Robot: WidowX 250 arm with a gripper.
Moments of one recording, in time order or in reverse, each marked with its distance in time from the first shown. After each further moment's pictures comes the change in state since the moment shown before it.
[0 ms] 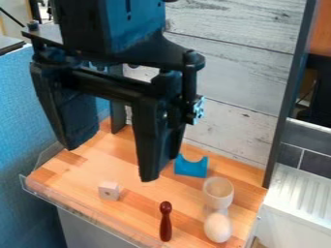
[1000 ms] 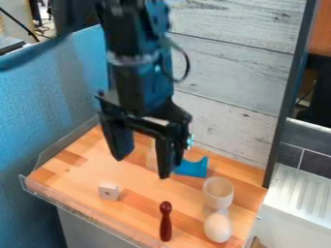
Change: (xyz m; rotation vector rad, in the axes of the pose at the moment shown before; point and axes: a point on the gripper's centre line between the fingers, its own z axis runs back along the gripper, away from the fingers) arm 0.082 0.047 -0.098 -0.024 -0.011 -0.043
